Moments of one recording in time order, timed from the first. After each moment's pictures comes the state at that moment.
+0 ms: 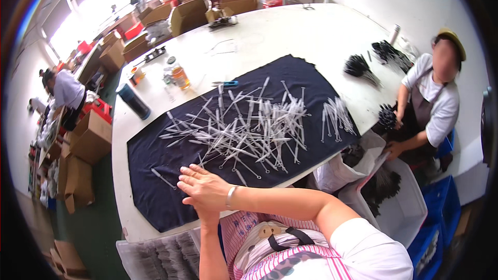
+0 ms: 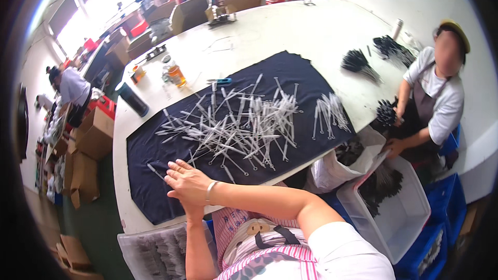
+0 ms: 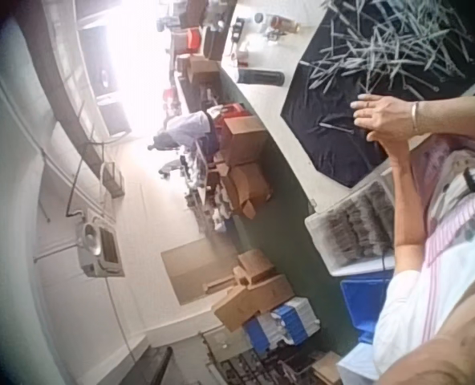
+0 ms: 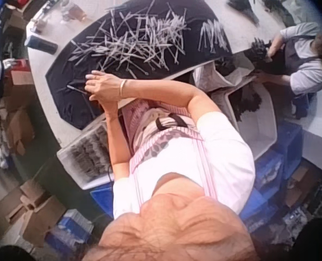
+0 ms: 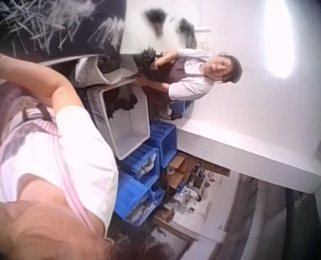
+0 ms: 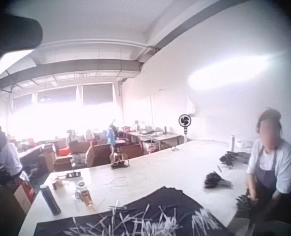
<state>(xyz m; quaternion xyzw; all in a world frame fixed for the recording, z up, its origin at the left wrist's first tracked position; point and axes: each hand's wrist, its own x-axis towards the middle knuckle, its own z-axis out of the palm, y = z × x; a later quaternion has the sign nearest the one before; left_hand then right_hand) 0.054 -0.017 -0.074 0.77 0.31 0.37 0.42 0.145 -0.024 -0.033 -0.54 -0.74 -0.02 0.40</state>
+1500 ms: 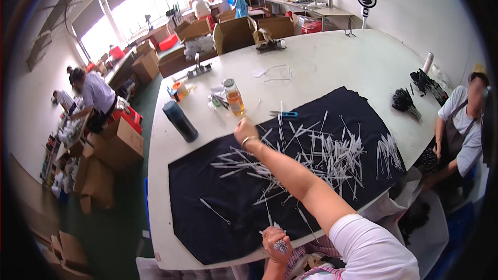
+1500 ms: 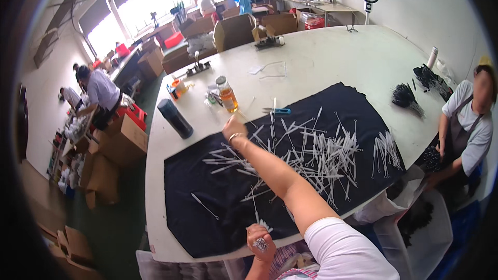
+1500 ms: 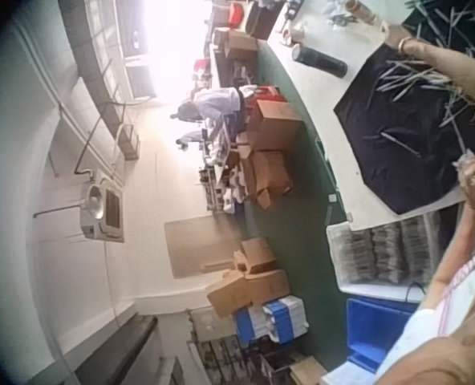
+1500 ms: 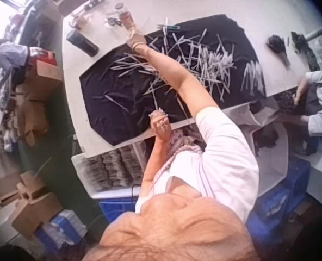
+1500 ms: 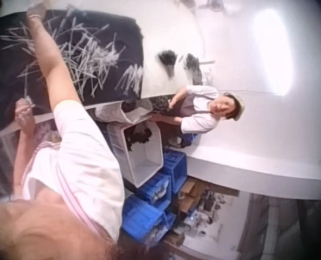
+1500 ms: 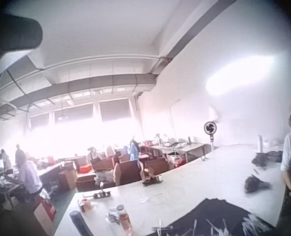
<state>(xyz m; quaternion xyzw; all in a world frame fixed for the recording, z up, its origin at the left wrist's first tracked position) 0.071 -0.020 -0.112 0.72 0.20 0.58 0.33 0.286 0.248 -0.092 -0.83 -0.32 0.06 0.46</state>
